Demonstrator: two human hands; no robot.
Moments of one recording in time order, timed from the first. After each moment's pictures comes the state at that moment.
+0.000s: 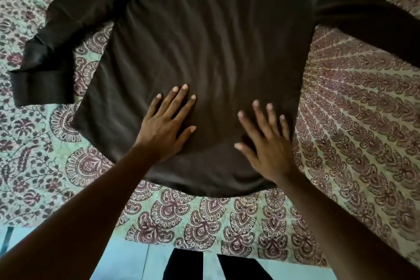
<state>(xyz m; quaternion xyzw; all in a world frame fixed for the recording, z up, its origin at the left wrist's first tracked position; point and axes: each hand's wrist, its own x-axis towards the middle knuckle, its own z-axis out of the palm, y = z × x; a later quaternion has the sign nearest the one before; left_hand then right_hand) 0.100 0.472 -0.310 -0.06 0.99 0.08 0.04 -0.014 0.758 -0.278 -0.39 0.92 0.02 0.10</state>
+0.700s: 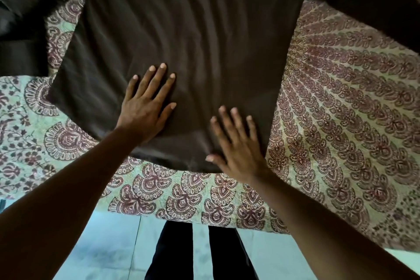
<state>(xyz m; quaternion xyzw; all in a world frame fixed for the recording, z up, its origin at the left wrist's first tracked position) 0.108 0.488 -0.309 -0.10 0.99 0.08 0.03 0.041 0.780 -0.294 -0.47 0.87 0.04 0.15</state>
